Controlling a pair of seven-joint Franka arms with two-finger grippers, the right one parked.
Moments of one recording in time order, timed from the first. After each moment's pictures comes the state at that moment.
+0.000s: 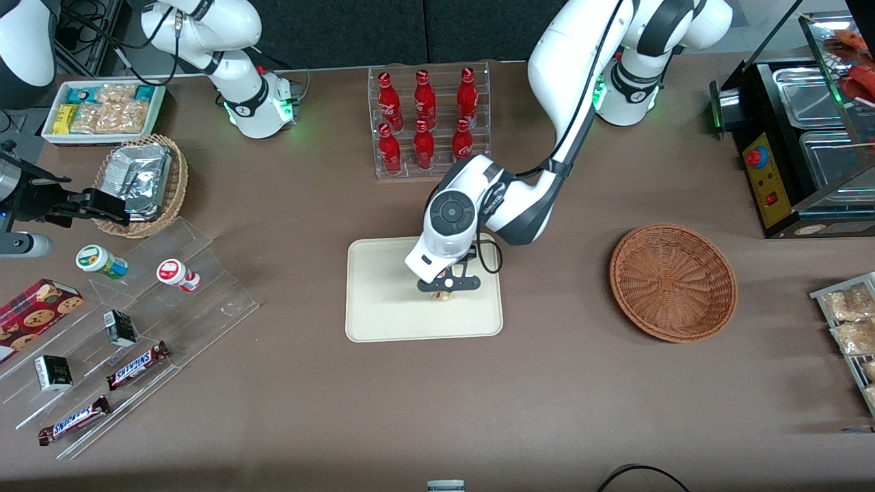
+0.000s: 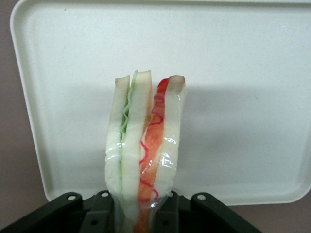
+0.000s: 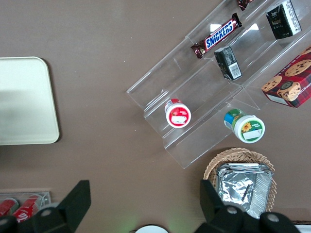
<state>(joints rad) -0.80 0.79 0.06 -1.31 -0.21 2.03 -0.69</state>
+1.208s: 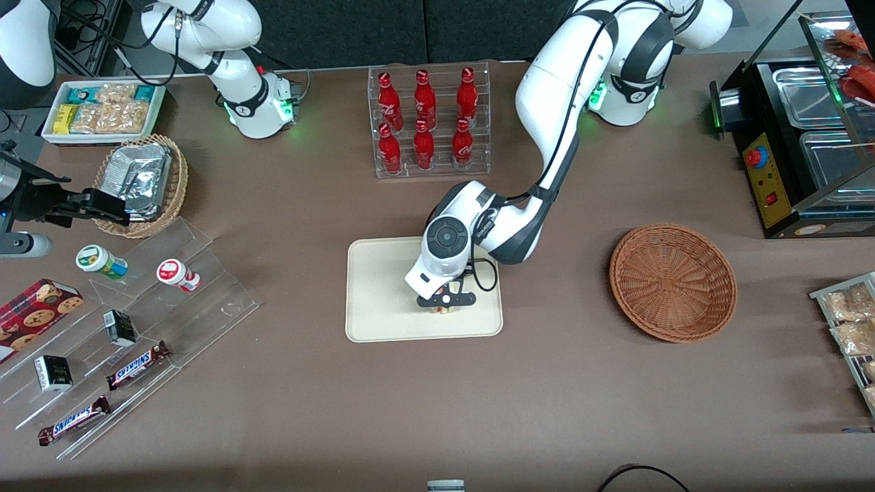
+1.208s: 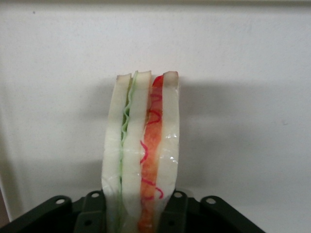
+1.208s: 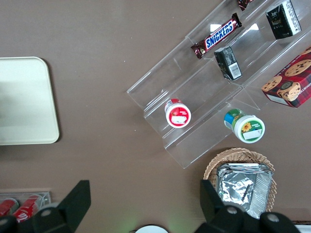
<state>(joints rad) -0.80 0.91 0.07 -1.23 -0.21 2.08 -0.69</state>
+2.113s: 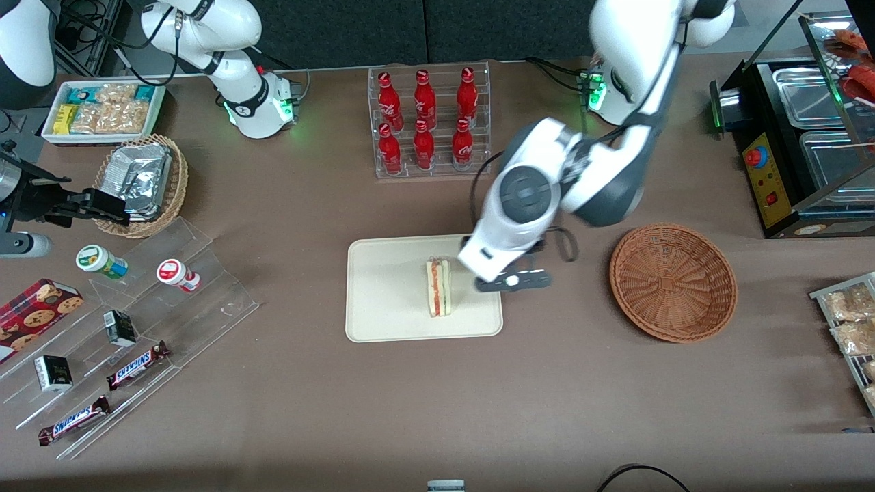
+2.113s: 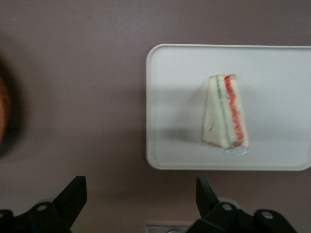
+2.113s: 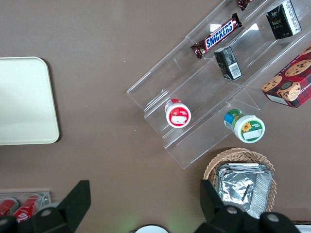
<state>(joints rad) -0.63 0.45 0.08 -1.42 -0.14 1.73 -0.56</state>
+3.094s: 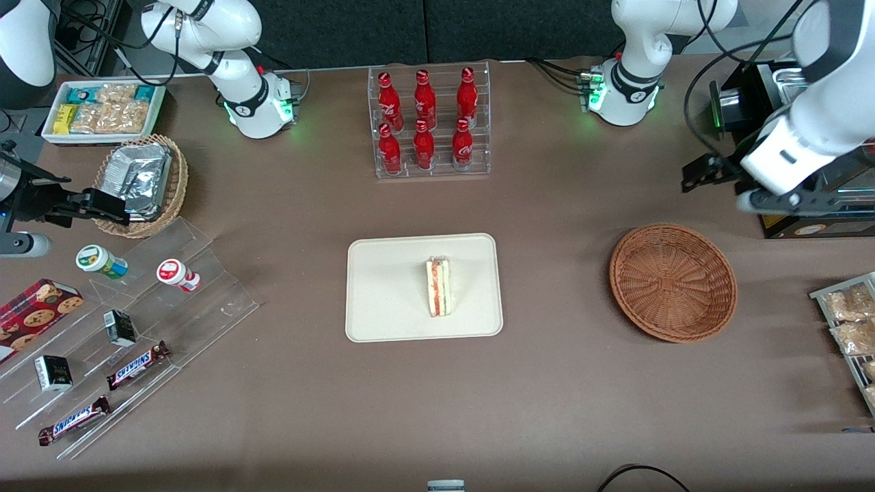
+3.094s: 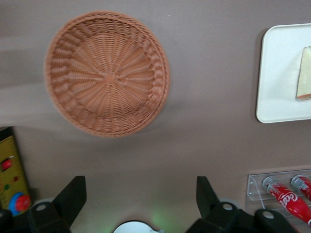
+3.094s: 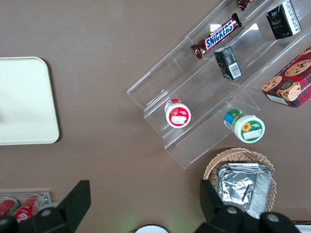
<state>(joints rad) -0.17 -0.14 0.09 -1.86 -0.05 1.60 -0.04</state>
